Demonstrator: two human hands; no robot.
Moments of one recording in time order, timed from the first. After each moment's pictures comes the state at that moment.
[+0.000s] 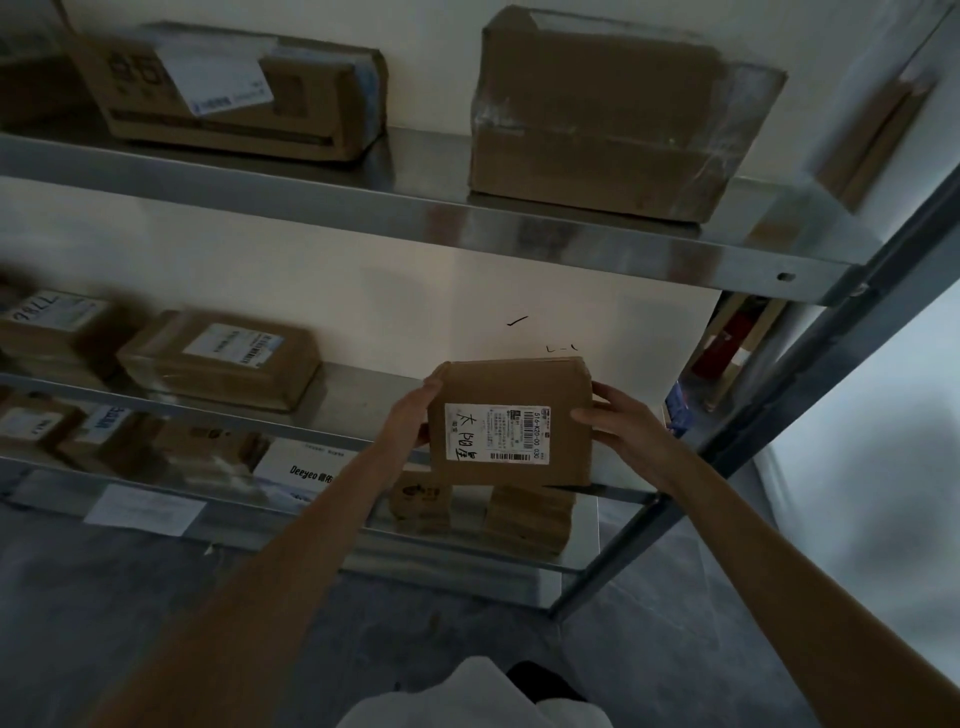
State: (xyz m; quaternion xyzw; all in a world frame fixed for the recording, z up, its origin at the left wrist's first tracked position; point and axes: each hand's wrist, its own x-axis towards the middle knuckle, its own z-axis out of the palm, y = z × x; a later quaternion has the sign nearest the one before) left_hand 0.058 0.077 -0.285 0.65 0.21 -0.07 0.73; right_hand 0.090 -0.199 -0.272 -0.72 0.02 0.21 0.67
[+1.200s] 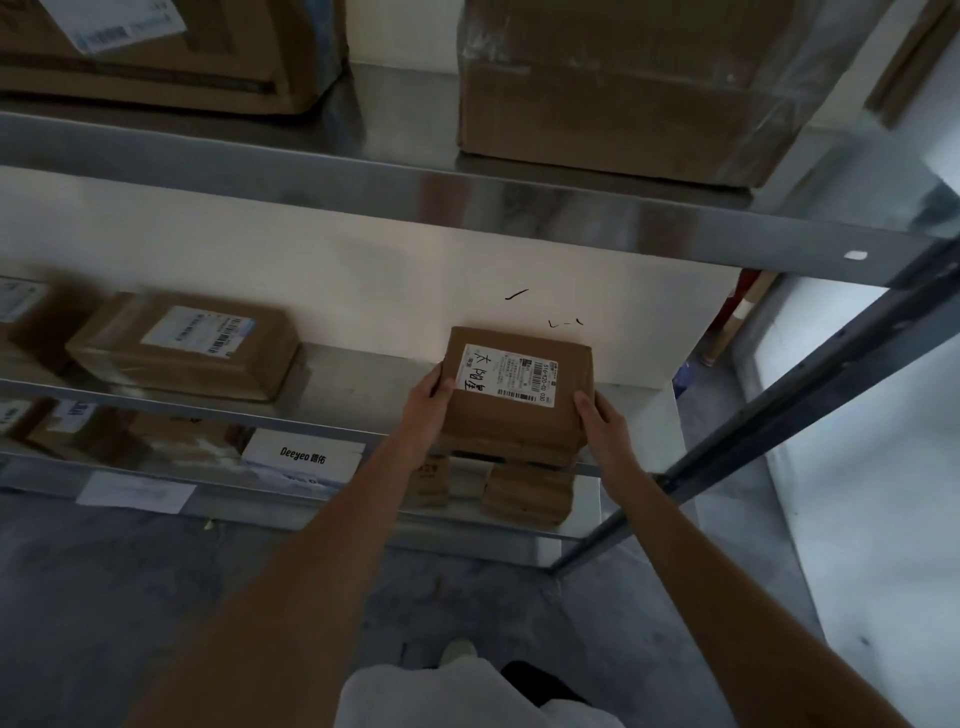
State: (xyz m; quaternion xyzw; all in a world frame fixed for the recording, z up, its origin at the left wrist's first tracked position) left_hand 0.097 0.063 -0.318 0.75 0.15 -0.08 0.64; right_hand 0.098 -0.157 -0.337 -0.77 0.17 0.07 0.62
